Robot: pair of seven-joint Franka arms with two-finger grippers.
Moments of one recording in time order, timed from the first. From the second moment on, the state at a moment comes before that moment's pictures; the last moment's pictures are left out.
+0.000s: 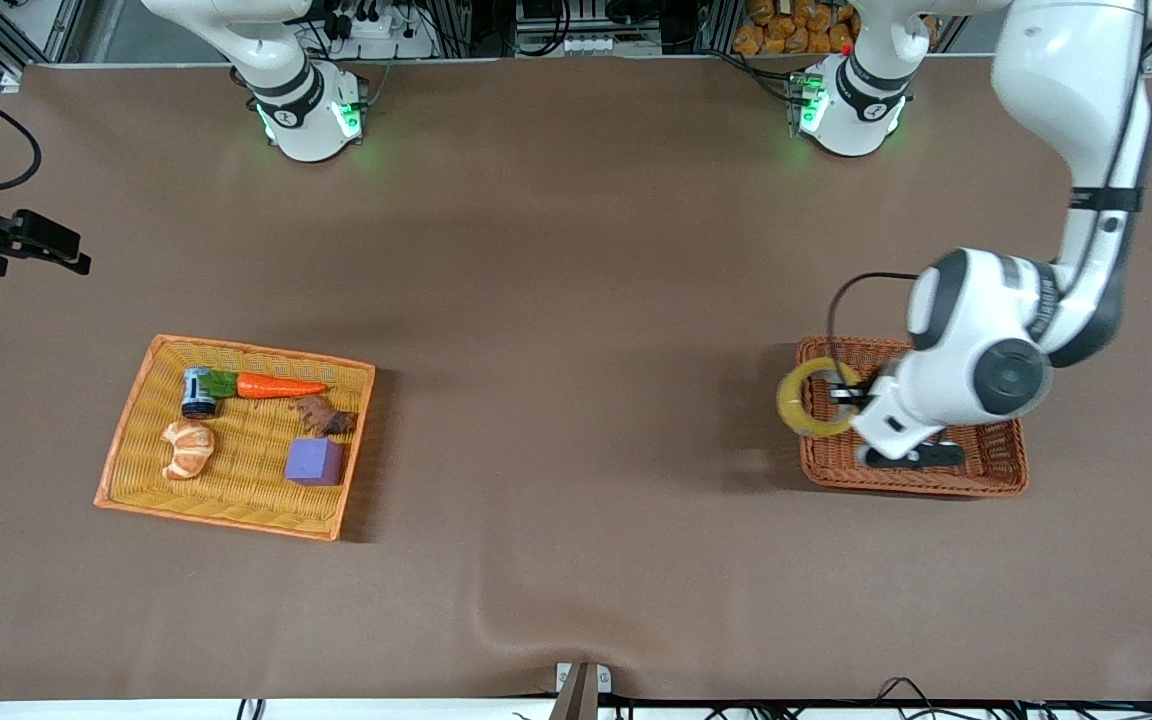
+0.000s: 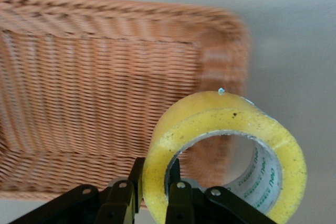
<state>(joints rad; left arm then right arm) -0.02 0.49 -0.14 -1.68 0.02 1.93 -0.13 -0.01 -0.03 -0.09 -1.67 0.01 1.55 -0.10</state>
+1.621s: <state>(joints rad) 0.07 0.38 -0.19 -1.50 0.10 1.79 -0.03 0.00 -0.02 -0.08 -1.65 0.01 1.58 -0.10</state>
